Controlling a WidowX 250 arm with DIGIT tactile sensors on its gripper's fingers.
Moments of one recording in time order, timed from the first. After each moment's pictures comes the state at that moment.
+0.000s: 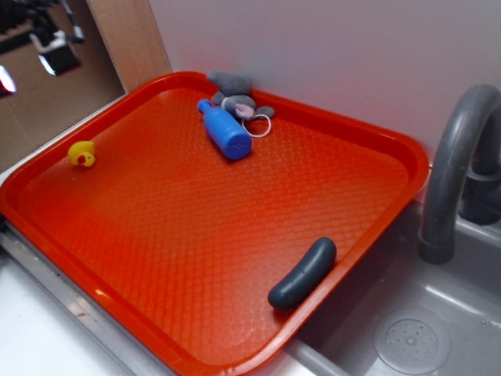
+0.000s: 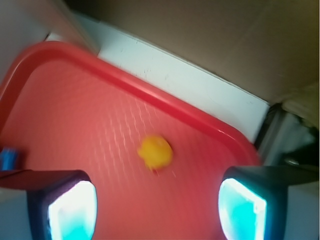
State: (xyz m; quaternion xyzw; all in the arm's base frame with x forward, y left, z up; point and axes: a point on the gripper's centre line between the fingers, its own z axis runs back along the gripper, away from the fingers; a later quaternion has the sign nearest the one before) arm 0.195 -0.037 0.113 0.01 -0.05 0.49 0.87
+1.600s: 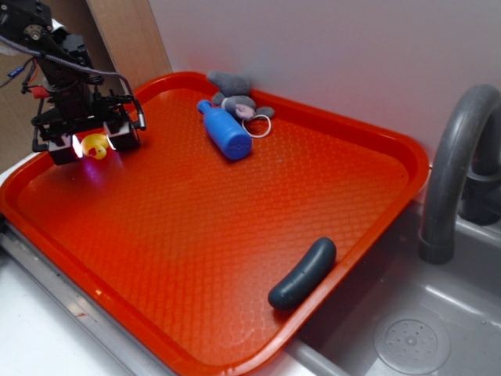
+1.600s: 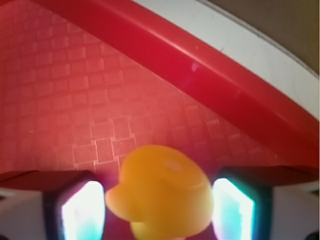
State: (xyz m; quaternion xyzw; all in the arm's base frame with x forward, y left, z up) arm 0.212 -0.041 0.026 0.07 -0.09 0.43 0.90
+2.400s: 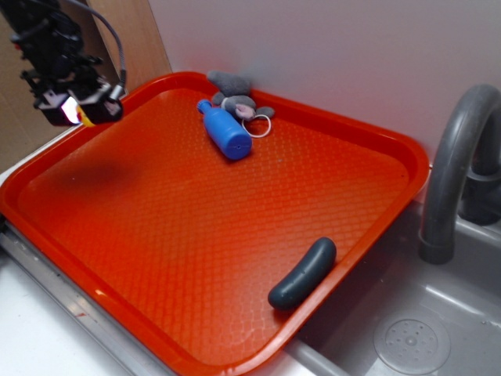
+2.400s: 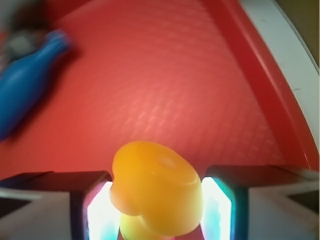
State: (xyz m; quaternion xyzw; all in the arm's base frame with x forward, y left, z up) arm 0.203 -0.073 0.104 -0.09 -0.08 0.12 0.99
